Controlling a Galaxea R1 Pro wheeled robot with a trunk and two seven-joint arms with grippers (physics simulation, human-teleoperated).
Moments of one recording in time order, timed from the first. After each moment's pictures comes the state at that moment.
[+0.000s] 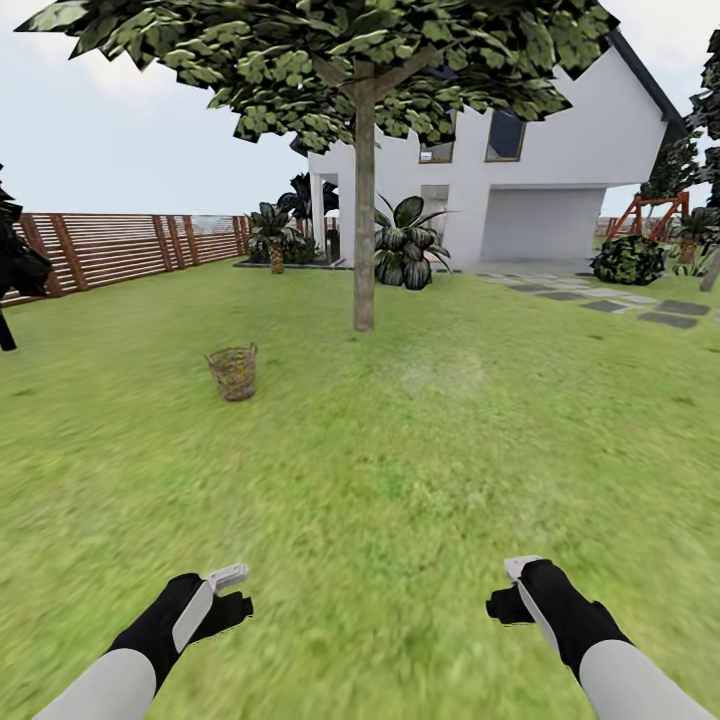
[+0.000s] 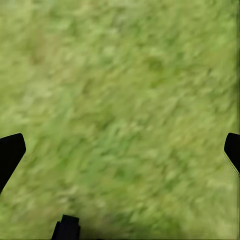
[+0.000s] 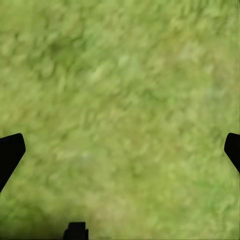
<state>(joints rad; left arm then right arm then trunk) -0.61 0.06 0.05 -0.48 0.33 0.64 0.15 -0.62 -0.12 0.05 -0.54 0.09 0.72 0.07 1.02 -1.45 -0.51</state>
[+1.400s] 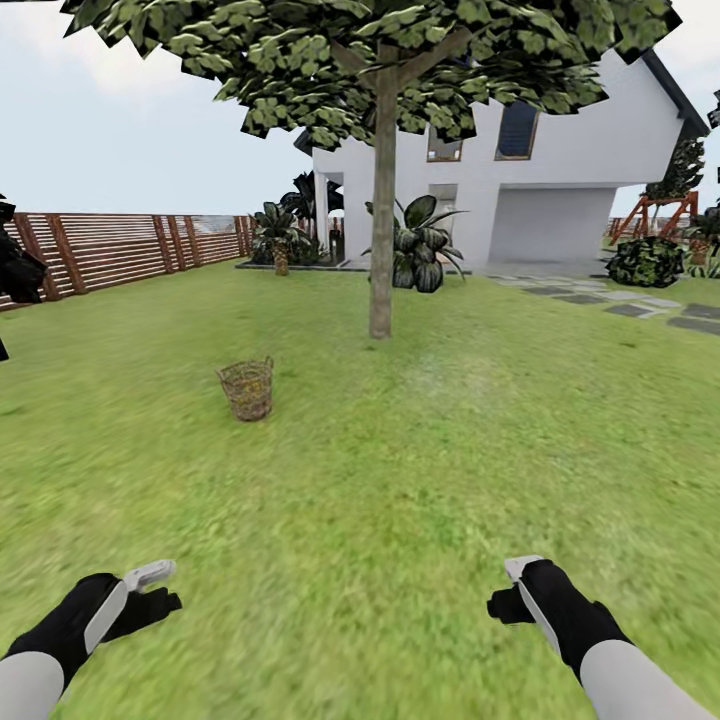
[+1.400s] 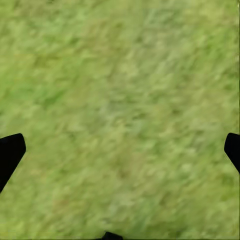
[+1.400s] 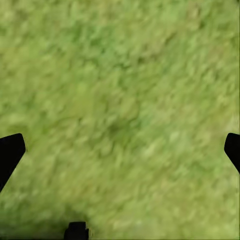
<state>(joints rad) -0.61 0.30 0.04 -0.48 0.33 0.65 0.00 -0.62 -0.12 0.05 -0.54 0.09 0.72 0.07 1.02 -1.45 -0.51</state>
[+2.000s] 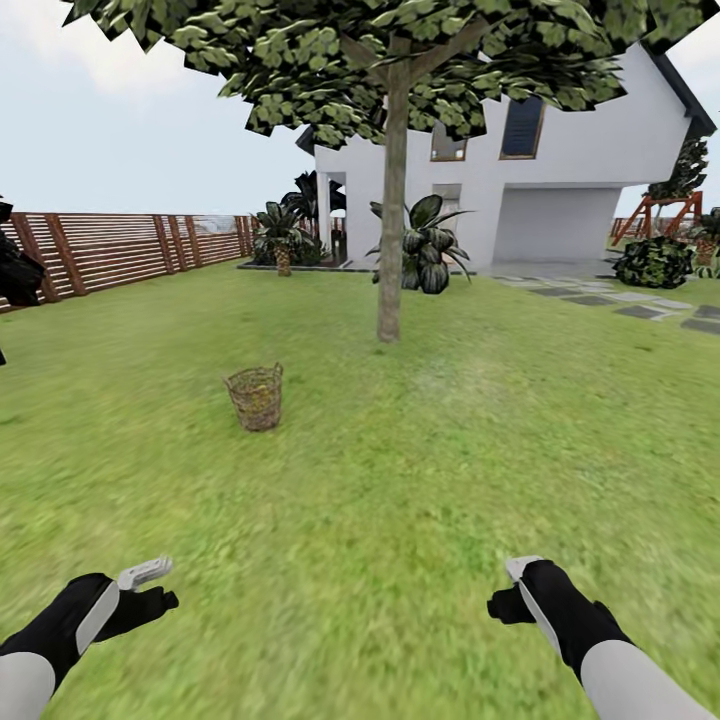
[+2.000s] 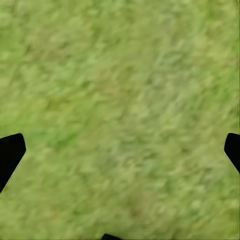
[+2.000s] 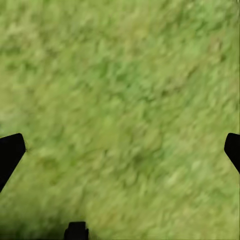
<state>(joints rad) -0.61 0.33 0.04 -0.48 0.34 0.65 -0.05 -0.62 -0.12 0.05 -0.54 0.09 0.72 0.07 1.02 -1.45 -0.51</state>
